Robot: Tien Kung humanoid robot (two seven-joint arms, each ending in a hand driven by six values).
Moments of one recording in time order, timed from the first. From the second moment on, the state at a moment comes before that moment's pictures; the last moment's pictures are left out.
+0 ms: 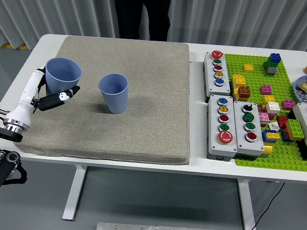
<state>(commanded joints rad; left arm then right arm) -0.07 0.37 -1.37 -1.45 1.52 0.12 -0.20 0.16 -0.06 1.12 0.18 -0.61 0.07 -0.22</state>
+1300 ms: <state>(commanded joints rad) -0.15 0.44 -1.31 -1.56 1.84 0.03 -0.07 0.16 -0.07 1.11 0.18 -0.59 0.07 -0.21</state>
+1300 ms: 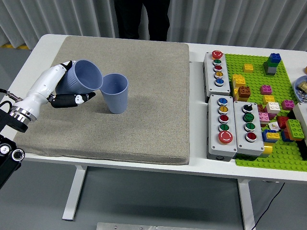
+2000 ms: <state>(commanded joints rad) -0.21 0.45 -1.29 -1.58 2.02 -0.03 0.00 0.16 -0.07 1.11 0.18 -0.59 0.06 -0.21</state>
